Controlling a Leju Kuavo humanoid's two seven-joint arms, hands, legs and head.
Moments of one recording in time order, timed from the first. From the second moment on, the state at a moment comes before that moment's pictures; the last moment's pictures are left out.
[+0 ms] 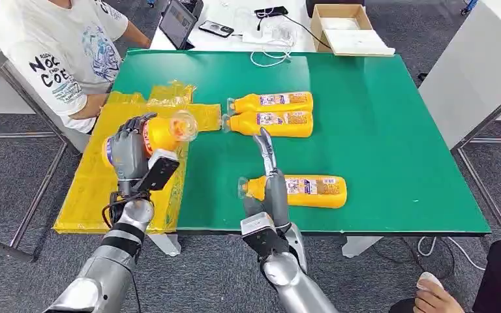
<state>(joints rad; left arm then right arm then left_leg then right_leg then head) -0.54 -0.21 0.03 -0.84 -0.93 0.70 -0.60 -0.22 0.25 0.48 -1.27 0.21 -0.48 -0.70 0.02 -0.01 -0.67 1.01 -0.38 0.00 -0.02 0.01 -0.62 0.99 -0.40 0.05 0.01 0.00</state>
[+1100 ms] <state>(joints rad) -0.69 -0.06 0.10 -0.38 -1.49 0.49 -0.22 -0.20 0.23 0.47 -1.40 0.13 -0.48 -0.70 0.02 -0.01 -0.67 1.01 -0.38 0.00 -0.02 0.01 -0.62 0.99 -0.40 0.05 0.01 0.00</state>
